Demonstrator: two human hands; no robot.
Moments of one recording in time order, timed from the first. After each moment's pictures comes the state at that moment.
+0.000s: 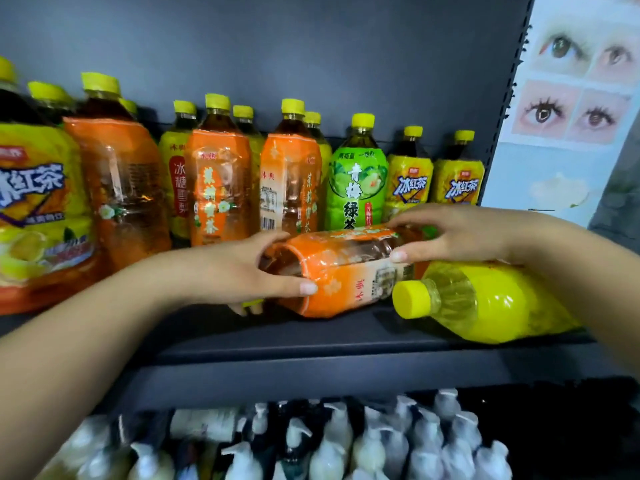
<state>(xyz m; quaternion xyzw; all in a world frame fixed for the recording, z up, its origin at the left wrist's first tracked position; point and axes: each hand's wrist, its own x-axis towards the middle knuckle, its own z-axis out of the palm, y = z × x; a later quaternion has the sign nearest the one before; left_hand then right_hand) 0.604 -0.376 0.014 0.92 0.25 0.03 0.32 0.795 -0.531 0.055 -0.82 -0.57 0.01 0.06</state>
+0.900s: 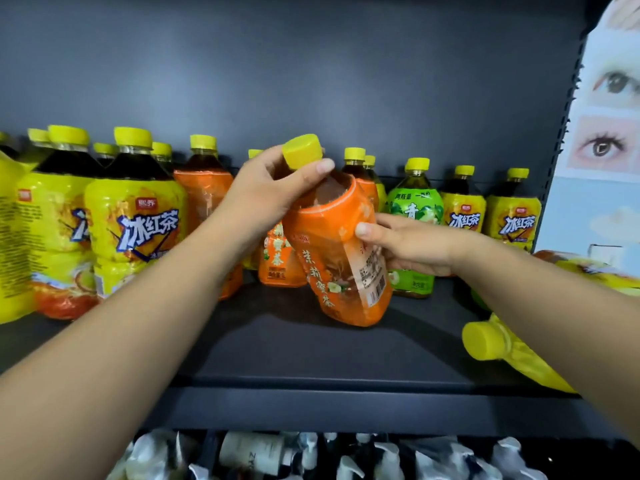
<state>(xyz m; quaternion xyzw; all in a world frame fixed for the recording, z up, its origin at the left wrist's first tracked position) 0.588 -0.336 0.066 0.74 0.04 0.52 0.43 0.737 -0.441 0.059 -0.68 -0.60 0.27 0.33</state>
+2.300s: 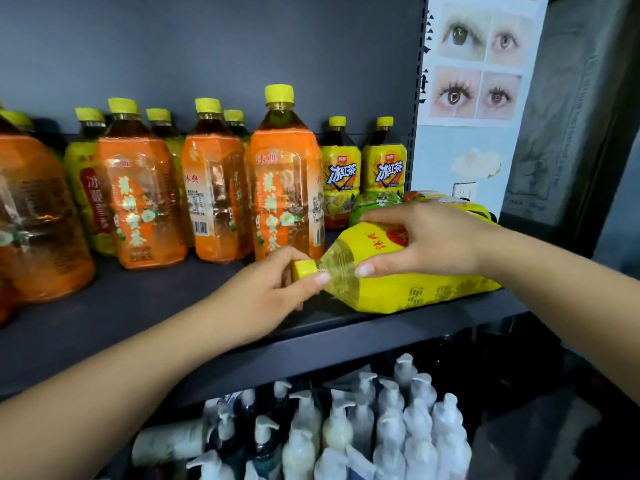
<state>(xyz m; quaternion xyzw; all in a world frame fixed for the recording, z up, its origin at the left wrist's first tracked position) 0.654 -0.430 -0.024 0.92 0.06 0.22 0.32 0.778 -0.589 0.033 -0.84 -0.51 -0.07 0.14</state>
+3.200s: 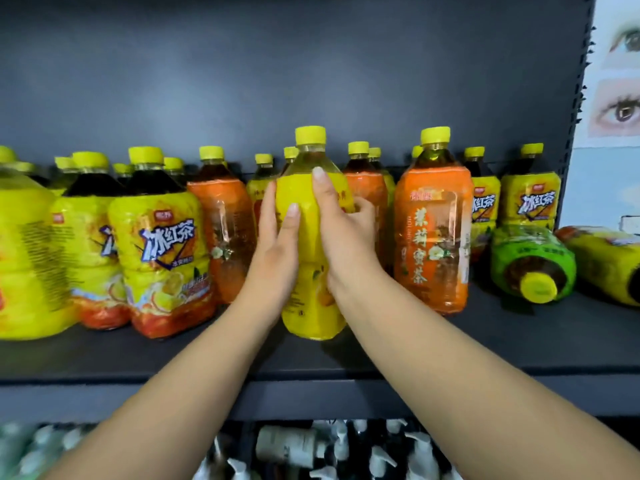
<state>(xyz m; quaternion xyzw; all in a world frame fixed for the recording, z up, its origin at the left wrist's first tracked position) 0.594 -0.344 0.009 0.70 0.15 0.57 0.42 0.654 -0.377 0.030 -0.50 -0.28 0.15 0.80</state>
